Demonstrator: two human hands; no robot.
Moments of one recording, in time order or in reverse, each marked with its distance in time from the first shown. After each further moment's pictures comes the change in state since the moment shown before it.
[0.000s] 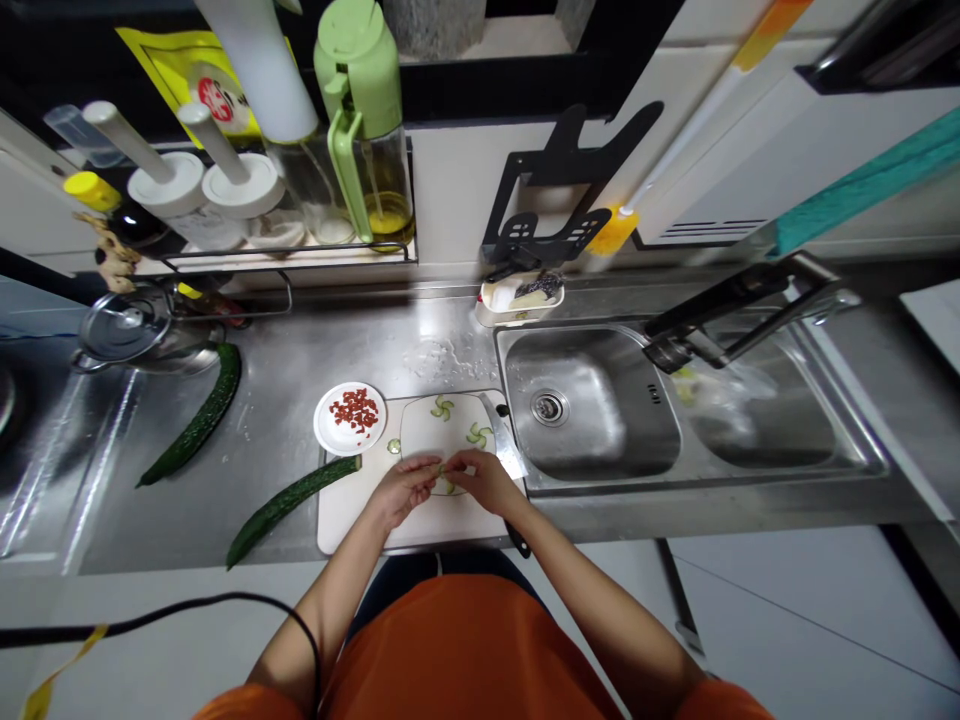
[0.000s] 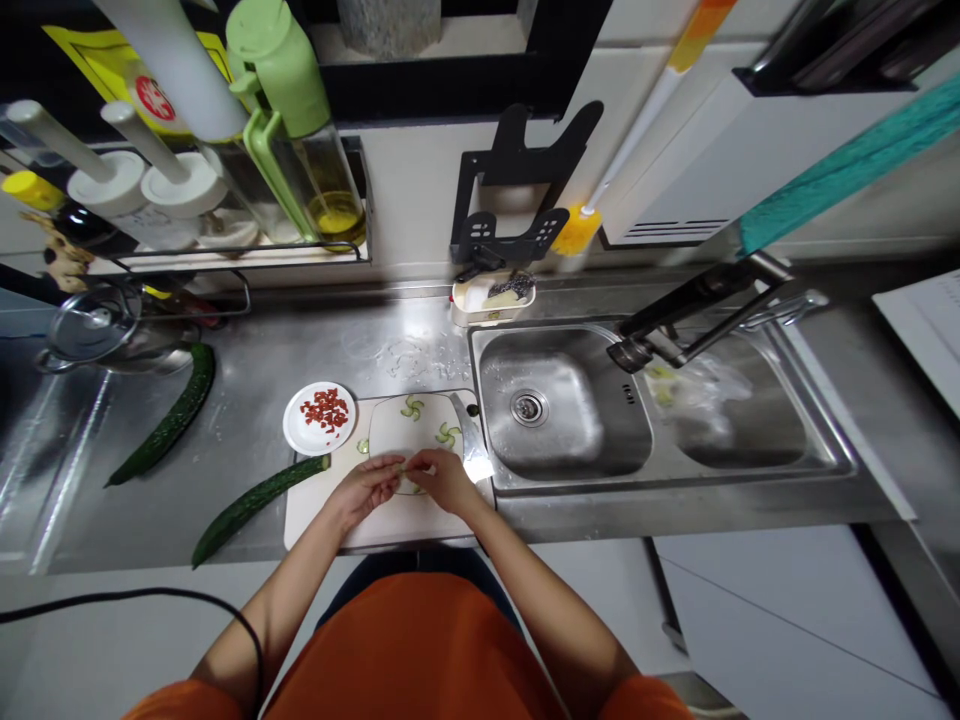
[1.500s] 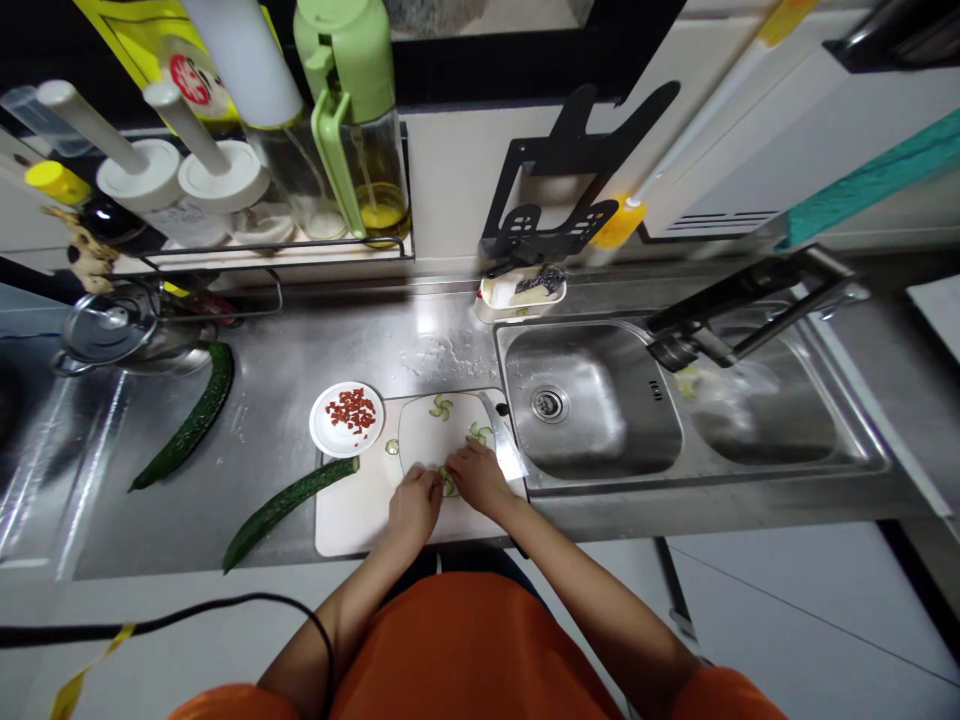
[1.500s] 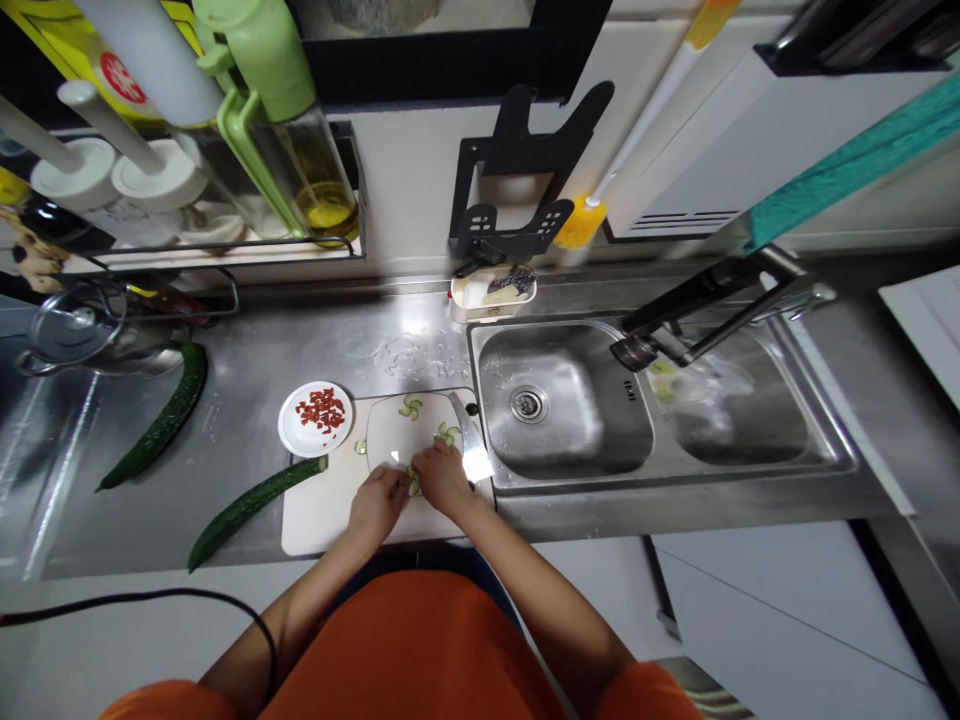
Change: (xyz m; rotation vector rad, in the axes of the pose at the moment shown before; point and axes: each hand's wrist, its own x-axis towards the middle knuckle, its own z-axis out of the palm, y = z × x) left_hand -0.003 -0.034 0.011 1.426 0.311 0.526; right_hand 0.014 0.015 0.010 -0.892 -0.124 -0.079
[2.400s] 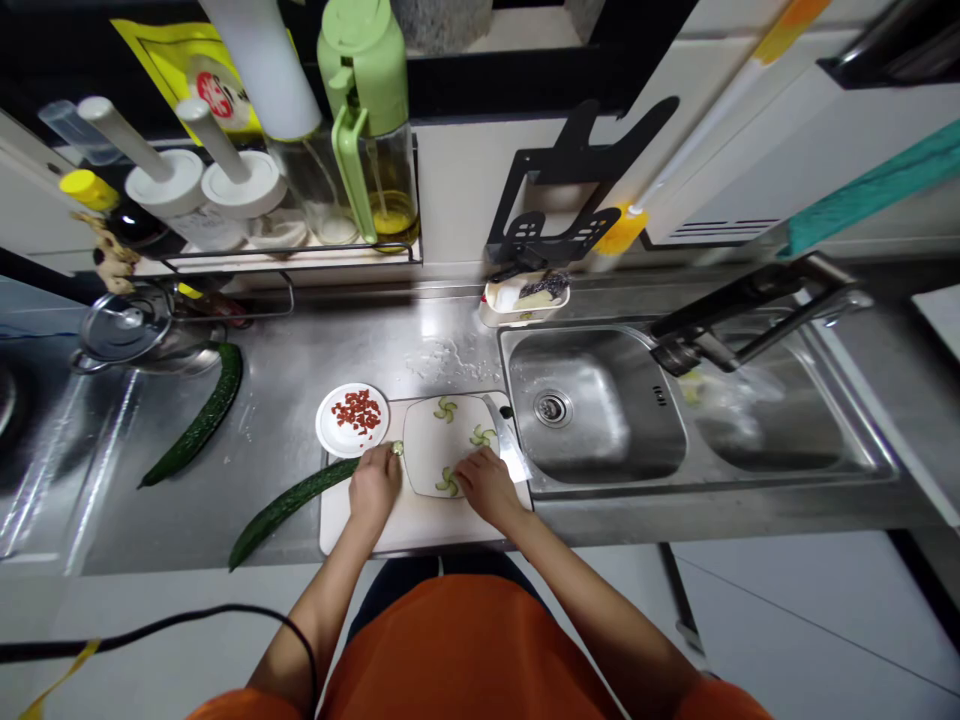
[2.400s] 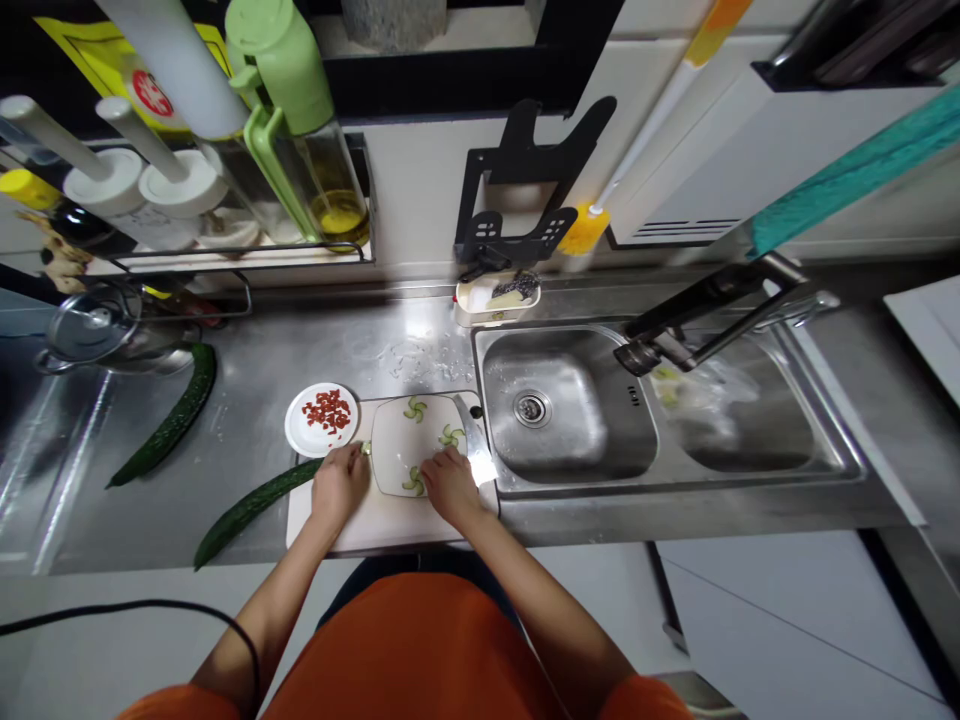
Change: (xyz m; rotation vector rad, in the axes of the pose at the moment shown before) left_hand 0.018 -0.054 -0.035 0.139 0.412 -0.032; right_hand -0.015 0.001 0.005 0.057 0.145 0.007
